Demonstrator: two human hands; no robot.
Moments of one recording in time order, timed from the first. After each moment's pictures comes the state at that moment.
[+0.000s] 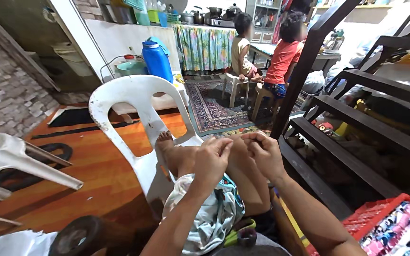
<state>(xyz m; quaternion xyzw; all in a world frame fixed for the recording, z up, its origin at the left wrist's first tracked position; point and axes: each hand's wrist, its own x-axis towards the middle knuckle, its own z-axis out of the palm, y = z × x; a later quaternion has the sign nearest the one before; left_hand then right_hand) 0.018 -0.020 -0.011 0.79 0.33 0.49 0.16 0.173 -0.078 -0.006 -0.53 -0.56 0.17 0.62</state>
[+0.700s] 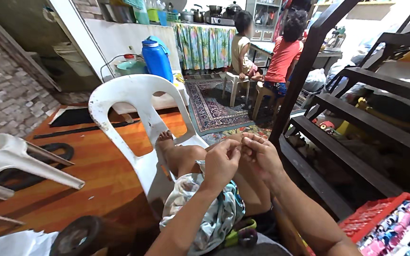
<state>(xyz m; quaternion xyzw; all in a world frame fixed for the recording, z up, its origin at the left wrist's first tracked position) 0.035 -0.028 -0.019 0.78 0.34 0.45 0.26 0.159 -0.072 -0.002 -0.36 -0.29 0.49 0.74</state>
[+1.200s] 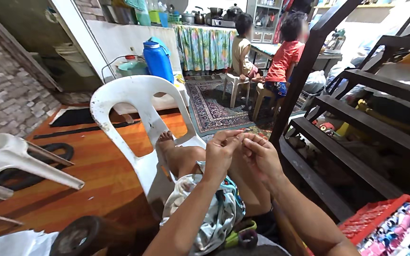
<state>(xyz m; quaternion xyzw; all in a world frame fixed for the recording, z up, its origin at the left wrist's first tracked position) 0.045 -0.023 0.003 0.60 0.28 0.54 0.52 0.154 -0.074 -0.004 -0.33 -0.32 0.47 0.75</state>
